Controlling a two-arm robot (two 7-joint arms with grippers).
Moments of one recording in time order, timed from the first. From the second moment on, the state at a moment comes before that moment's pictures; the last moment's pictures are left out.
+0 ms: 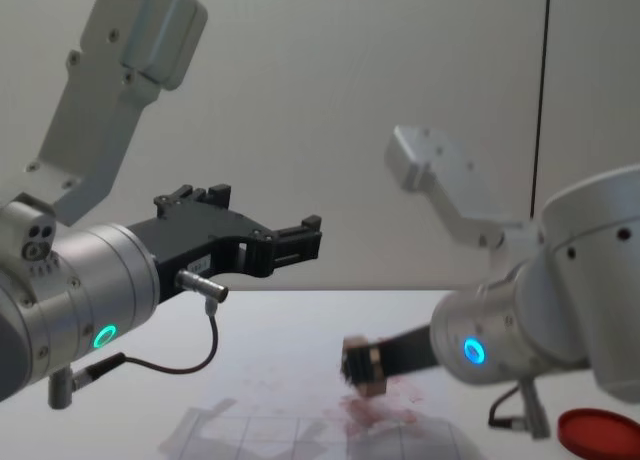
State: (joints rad) left arm -0.24 0.38 0.45 -1.63 -0.20 0.01 -0.01; right arm 0.34 -0.11 -0.32 -1.42 -0.02 0.71 0.12
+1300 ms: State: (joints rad) left arm -0.24 0.38 0.45 -1.63 -0.20 0.01 -0.01; right arm 0.12 0.01 -0.22 -1.68 0.04 0.66 -0.04
